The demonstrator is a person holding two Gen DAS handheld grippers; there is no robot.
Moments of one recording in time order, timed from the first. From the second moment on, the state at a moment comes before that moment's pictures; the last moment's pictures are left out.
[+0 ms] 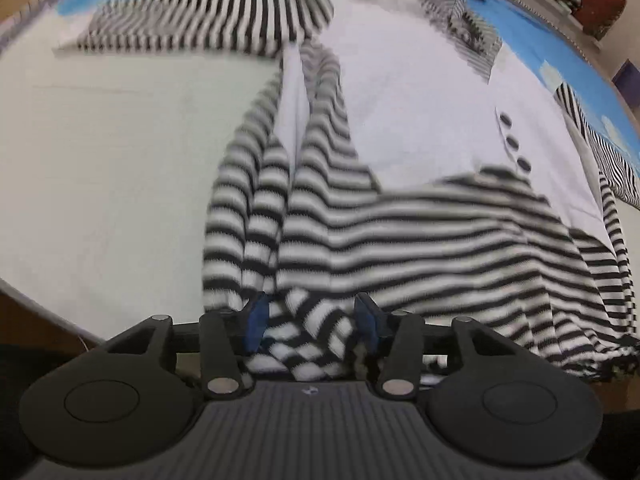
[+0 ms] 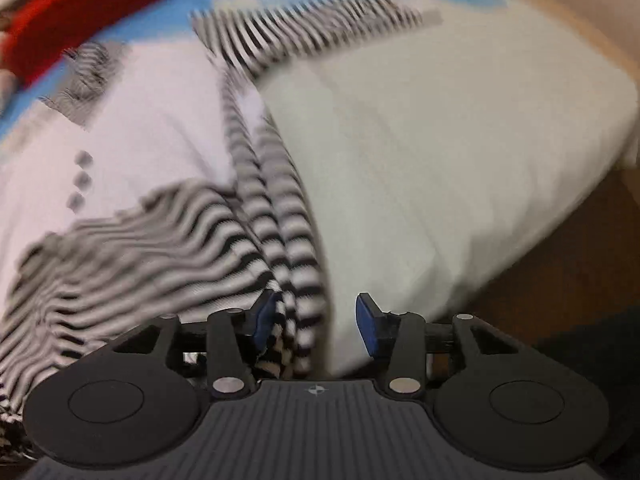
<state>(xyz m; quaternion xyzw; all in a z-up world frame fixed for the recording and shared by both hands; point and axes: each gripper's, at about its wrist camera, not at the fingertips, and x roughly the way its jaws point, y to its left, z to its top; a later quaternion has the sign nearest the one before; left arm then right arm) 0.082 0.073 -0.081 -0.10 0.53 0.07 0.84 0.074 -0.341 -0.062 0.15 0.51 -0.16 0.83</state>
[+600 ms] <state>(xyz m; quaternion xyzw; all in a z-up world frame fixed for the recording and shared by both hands) 0.138 0.083 0.046 -0.06 0.37 0.08 0.93 0.103 -0.305 0.104 0.07 0.25 -0.03 0.97</state>
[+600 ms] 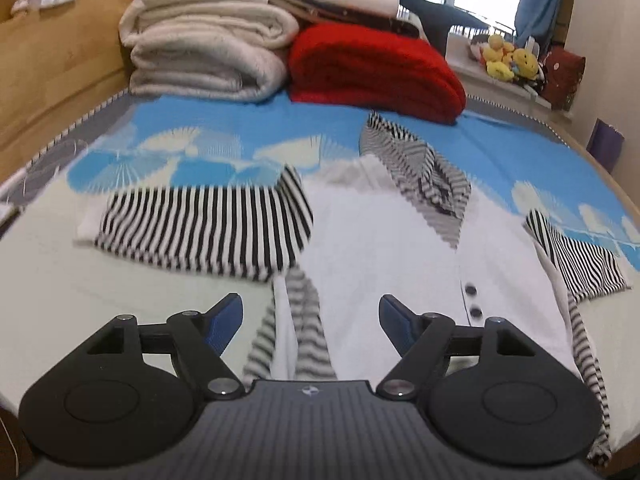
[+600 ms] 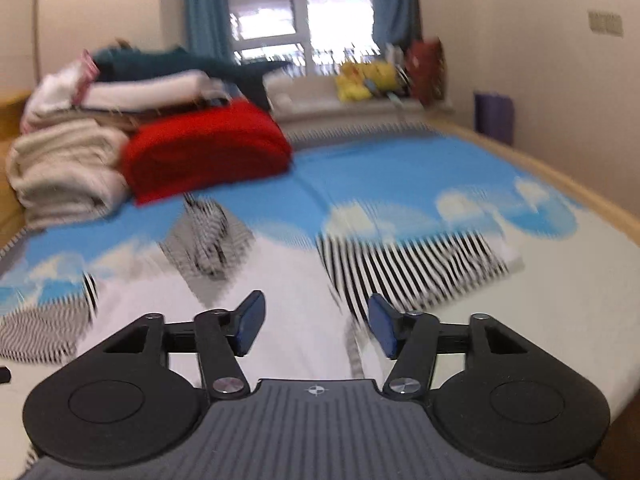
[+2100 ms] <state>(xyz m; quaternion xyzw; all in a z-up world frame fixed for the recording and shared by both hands) 0.289 0.378 -0.106 -0.30 0.42 0.31 0.80 0.282 -0.224 0.053 0.03 0.35 0.04 0.93</state>
